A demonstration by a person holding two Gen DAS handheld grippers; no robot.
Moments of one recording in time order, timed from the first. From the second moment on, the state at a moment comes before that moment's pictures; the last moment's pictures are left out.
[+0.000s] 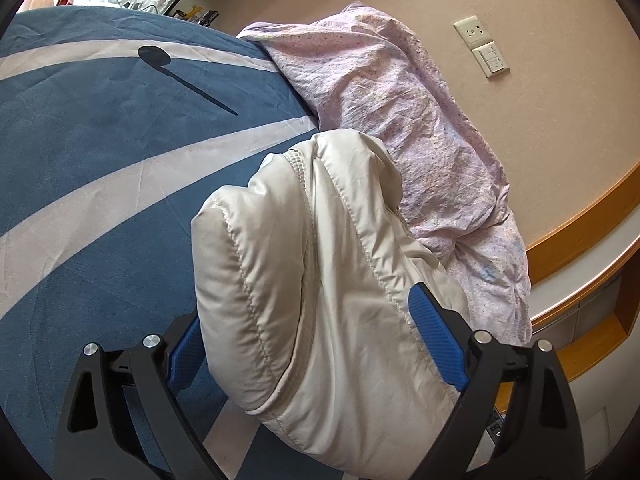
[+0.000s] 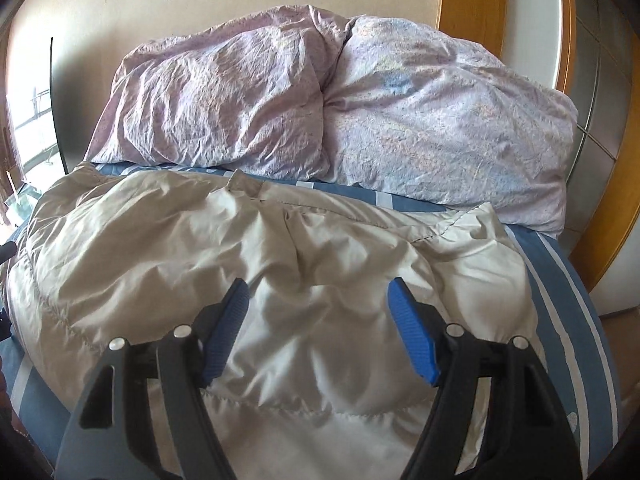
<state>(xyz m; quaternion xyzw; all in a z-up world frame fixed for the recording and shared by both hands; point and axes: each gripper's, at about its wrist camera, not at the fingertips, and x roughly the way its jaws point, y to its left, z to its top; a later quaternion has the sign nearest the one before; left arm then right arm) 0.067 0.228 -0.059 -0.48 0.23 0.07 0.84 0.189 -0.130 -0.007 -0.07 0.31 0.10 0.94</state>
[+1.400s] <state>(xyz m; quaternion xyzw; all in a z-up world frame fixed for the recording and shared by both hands) 0.074 0.200 -0.011 -0.44 0.16 0.05 0.88 0.202 -0.064 -0.068 -0.23 0.32 0.04 0.92</state>
